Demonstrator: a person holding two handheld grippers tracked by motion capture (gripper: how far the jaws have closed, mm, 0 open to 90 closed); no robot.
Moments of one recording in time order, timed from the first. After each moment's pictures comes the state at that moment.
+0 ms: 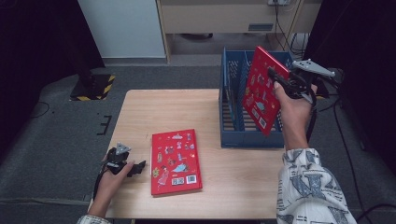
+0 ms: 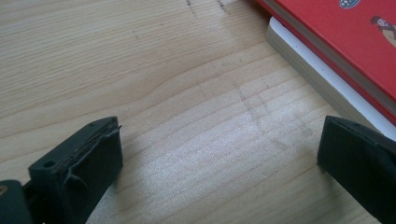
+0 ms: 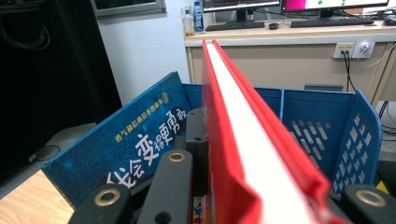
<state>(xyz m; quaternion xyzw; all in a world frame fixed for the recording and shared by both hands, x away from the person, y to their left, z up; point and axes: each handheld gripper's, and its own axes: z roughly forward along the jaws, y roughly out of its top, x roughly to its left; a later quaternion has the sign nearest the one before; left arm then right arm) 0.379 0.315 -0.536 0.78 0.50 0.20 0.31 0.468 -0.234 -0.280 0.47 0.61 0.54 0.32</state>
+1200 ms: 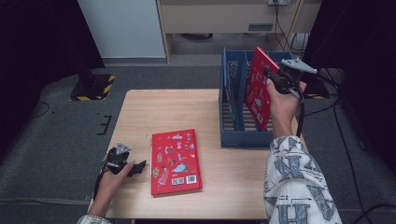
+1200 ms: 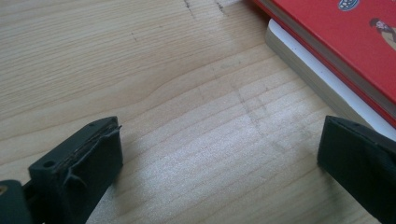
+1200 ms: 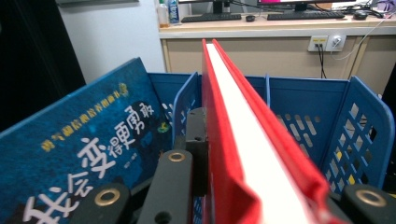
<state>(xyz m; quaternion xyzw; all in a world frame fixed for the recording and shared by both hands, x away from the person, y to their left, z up) 0.380 0.314 -0.536 0.78 0.50 0.20 0.31 0.512 -0.225 -0.307 0.50 0.61 0.51 0.35</state>
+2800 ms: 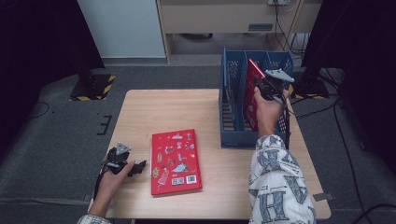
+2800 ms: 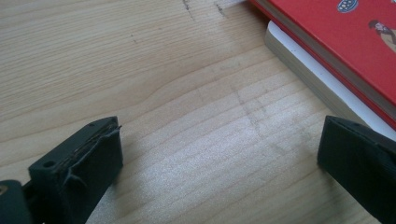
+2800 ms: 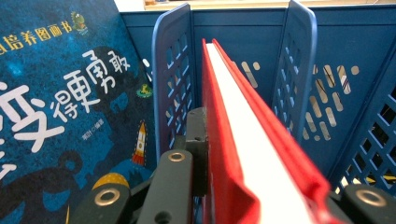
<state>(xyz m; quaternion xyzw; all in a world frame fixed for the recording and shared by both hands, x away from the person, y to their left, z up) 0.380 0.315 -0.537 0.78 0.50 0.20 0.31 0.547 -0.205 -0.370 0.52 0.61 0.48 0.36</state>
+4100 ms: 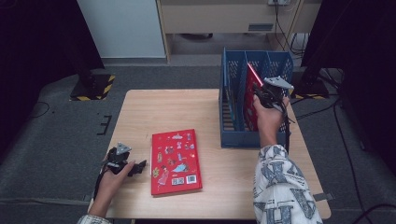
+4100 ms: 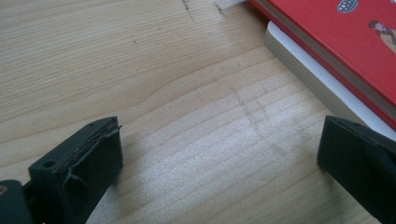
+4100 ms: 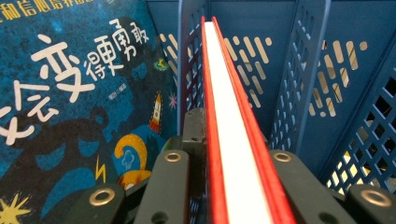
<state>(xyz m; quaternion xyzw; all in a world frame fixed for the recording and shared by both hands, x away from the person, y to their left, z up) 0.380 0.314 -0.537 0.78 0.50 0.20 0.31 0.521 -0.202 -0.378 0.52 0.63 0.47 0.35</state>
